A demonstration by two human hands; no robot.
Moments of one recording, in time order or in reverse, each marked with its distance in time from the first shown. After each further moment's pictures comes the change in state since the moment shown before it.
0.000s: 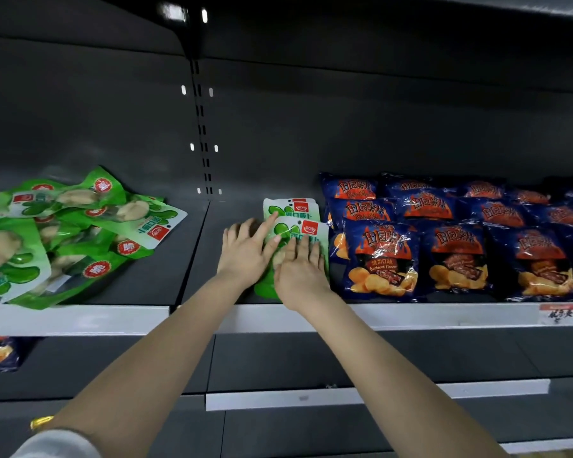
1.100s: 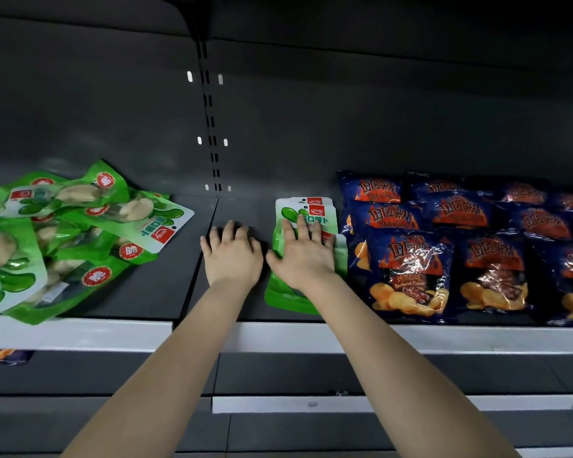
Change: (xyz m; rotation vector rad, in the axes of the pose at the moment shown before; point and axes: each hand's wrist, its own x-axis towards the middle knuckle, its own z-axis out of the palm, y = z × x) left_hand 0.008 -0.018 -0.003 0.027 0.093 -0.358; right_hand 0.064 -0.008 -0.003 -0.144 0.063 -0.069
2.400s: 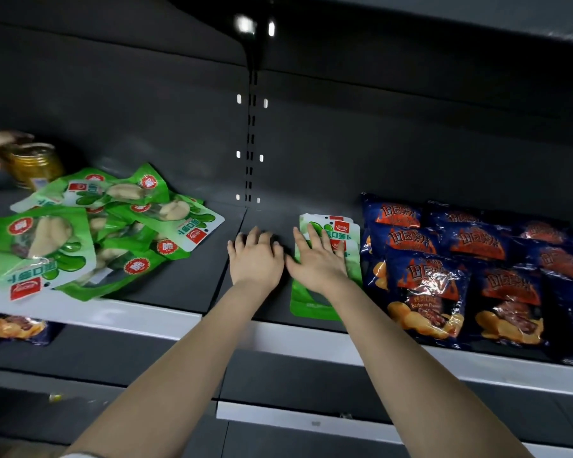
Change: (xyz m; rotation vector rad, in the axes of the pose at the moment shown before) left_hand -0.006 -0.001 -0.015 -0.126 0.001 -0.002; right_hand 0.005 -0.005 -0.007 0.061 -0.012 -0.103
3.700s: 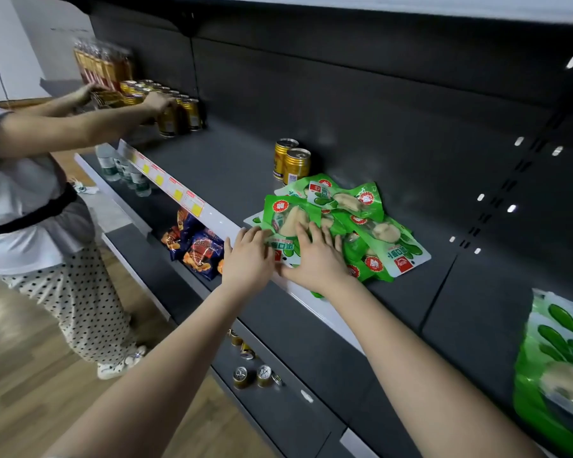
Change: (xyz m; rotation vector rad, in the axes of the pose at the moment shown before) left_hand -0.064 -0.261 -0.158 0.123 0.349 -0.382; right_hand 0.008 -0.304 0.044 -0.009 0.015 -0.702
